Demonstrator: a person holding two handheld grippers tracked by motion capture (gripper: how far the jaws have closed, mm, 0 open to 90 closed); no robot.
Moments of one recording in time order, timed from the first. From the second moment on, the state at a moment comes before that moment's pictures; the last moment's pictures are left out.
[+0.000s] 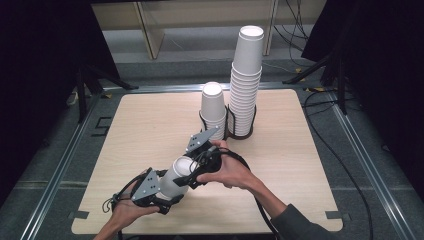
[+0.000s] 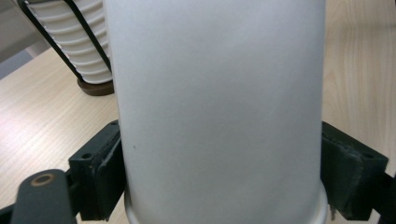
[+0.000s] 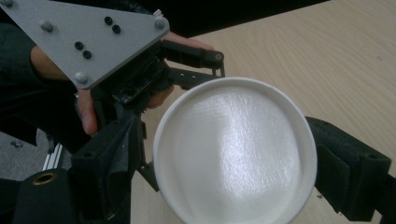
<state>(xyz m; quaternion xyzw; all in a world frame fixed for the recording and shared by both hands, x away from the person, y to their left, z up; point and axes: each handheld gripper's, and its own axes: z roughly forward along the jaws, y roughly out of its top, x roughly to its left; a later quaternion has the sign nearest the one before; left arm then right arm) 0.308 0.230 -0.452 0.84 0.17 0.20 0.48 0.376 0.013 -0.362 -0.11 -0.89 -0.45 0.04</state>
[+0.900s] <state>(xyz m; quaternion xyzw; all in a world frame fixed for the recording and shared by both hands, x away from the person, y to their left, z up) 0.310 0.231 -0.455 0.82 0.17 0.18 0.51 0.380 0.007 -0.365 -0.11 -0.89 -0.43 0.06</state>
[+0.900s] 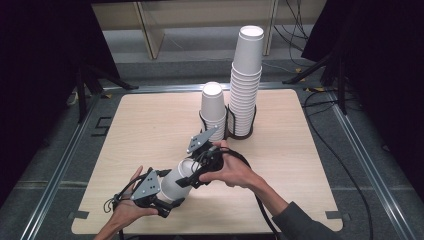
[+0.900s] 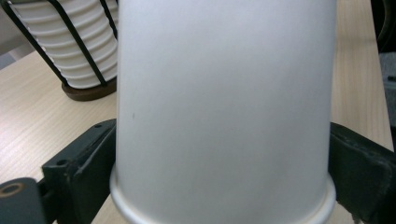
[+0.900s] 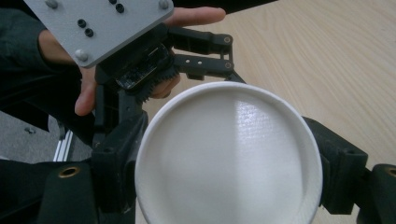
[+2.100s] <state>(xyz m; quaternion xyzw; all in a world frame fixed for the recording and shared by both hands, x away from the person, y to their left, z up) 0.314 0.244 -0.445 0.71 0.25 0.11 0.65 0.390 -0.049 -0.344 -0.16 -0.79 -0.58 0.08</state>
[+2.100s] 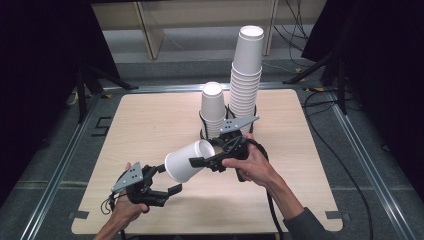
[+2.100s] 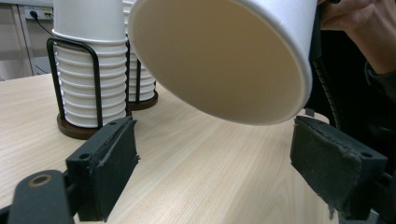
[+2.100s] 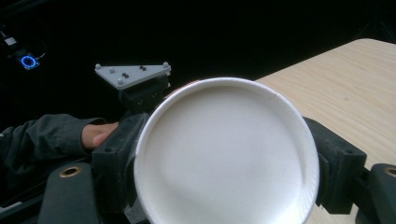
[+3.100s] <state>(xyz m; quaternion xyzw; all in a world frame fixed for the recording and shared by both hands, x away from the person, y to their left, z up) 0.307 0.236 -0.440 0.72 0.22 0.20 0.63 0.389 -0.028 -0.360 -0.15 -0.80 -0.57 0.12</state>
